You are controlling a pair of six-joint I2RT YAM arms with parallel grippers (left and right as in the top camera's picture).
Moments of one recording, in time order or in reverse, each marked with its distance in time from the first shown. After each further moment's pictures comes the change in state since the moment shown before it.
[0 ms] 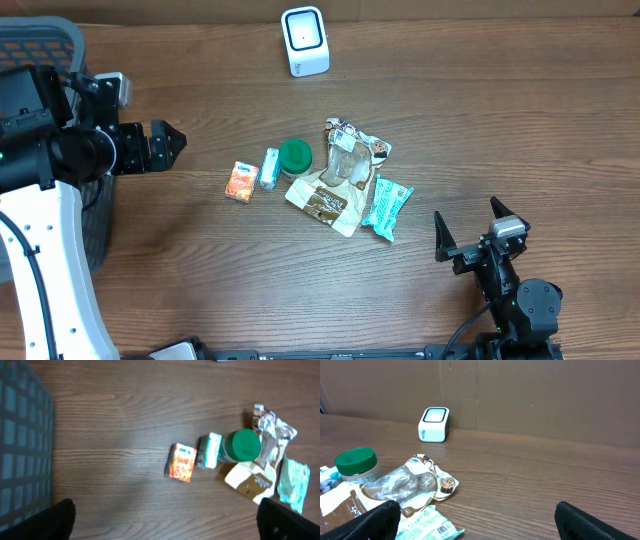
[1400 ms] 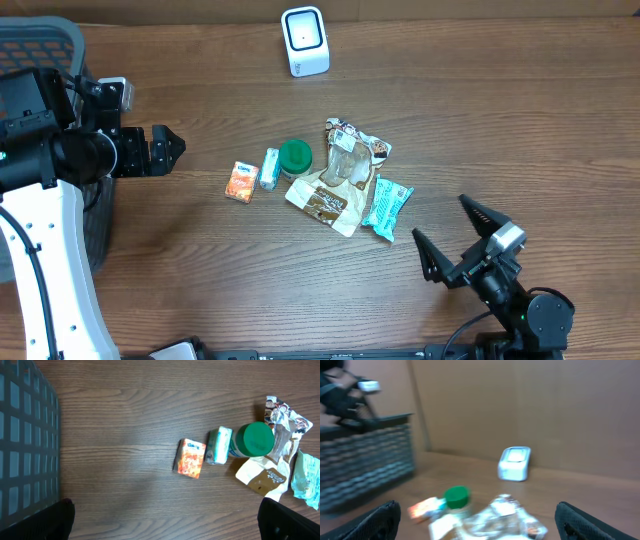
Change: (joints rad) left arm 0.002 0.002 -0.018 0.007 -0.038 0.033; right arm 0.000 0.021 0.027 0.221 -0.394 0.261
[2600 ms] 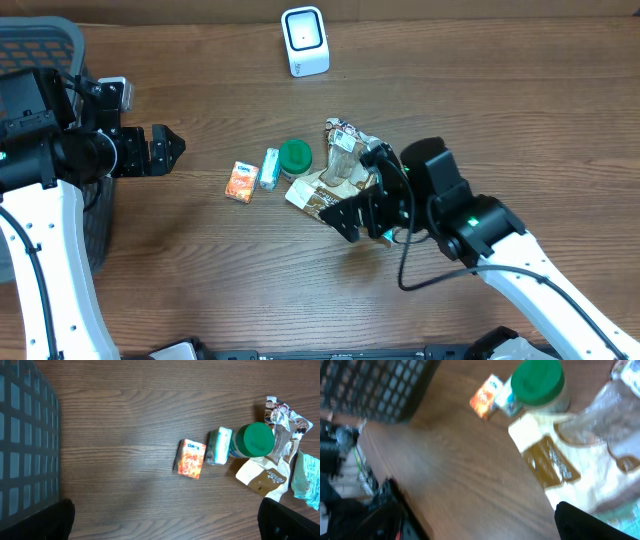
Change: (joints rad) left arm 0.000 0.000 0.000 0.003 0.000 0.000; right arm 0.498 1.221 0.844 -0.564 0.092 0.090
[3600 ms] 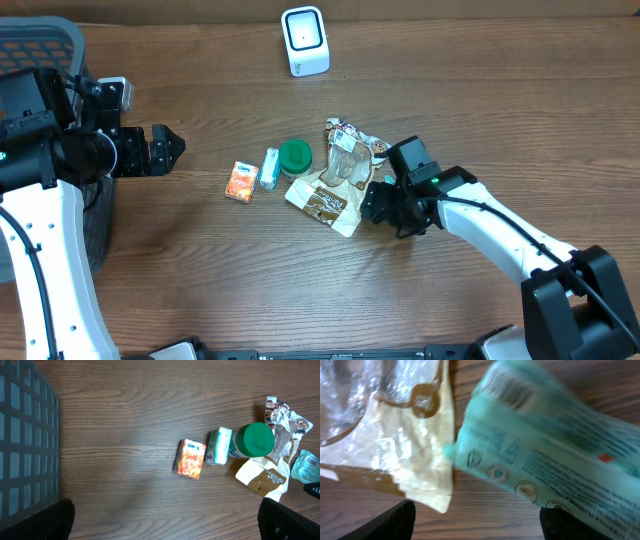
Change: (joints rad) left arm 0.000 0.000 0.000 0.000 0.000 0.000; right arm -0.115 0.355 0.000 -0.158 0.304 0.364
